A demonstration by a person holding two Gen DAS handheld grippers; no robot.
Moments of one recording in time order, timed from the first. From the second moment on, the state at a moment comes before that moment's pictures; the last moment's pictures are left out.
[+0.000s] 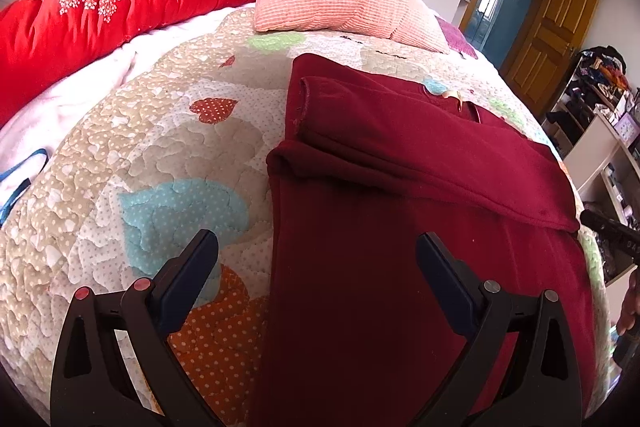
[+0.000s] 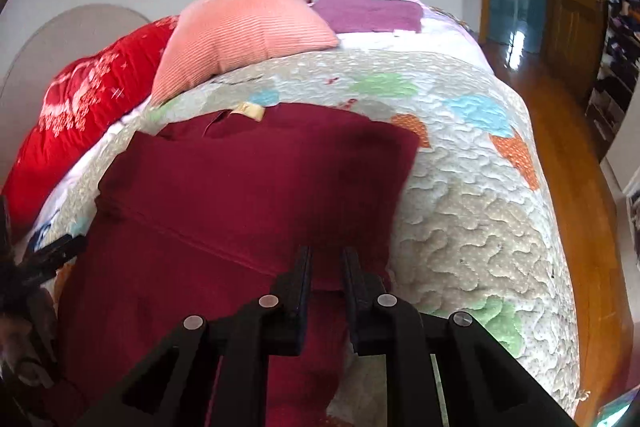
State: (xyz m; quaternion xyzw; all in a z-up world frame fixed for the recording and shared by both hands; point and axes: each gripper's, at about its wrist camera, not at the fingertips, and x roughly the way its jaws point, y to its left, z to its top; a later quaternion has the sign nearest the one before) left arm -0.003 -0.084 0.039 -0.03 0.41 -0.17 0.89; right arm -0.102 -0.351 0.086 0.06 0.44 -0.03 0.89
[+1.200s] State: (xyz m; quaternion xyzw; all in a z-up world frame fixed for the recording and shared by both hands) left arm -0.134 -0.033 0.052 -0.01 0.42 -0.14 0.90; right arm -0.312 -0.320 0.074 0.20 0.40 0.08 0.89
